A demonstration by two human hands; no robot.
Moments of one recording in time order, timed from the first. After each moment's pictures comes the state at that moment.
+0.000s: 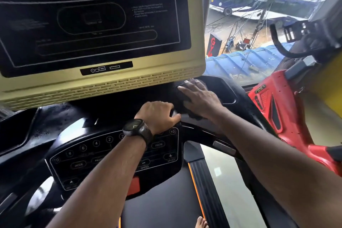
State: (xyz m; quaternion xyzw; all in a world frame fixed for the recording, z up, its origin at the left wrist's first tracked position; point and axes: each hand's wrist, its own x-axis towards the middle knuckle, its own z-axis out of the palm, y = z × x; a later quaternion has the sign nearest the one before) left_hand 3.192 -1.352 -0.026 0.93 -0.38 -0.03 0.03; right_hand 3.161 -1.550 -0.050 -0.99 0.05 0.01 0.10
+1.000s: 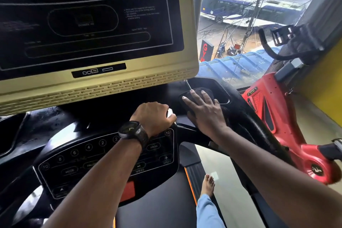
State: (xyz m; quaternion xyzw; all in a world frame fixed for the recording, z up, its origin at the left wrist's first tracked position) left_hand 3.189 -1.355 -0.024 0.92 -0.38 0.00 0.03; right_hand 3.110 -1.550 -0.080 -0.99 0.09 -0.10 0.04
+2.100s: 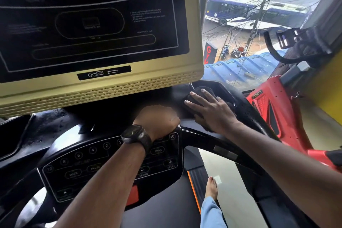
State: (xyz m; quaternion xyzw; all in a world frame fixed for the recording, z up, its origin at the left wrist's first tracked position) left_hand 3.189 -1.353 -0.023 0.92 -0.38 -0.02 0.05; right_hand 3.125 -1.585 -0.083 -0.99 -0.05 -0.11 -0.06
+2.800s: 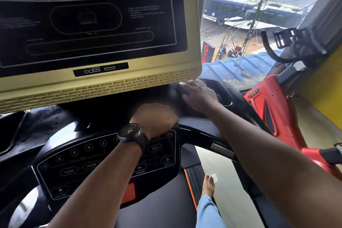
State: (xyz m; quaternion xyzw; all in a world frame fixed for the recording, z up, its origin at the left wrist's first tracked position) left_hand 3.186 -1.351 -0.021 0.92 -0.38 -0.01 0.05; right_hand 3.179 -1.559 -0.046 -0.99 0.11 -0.03 0.11
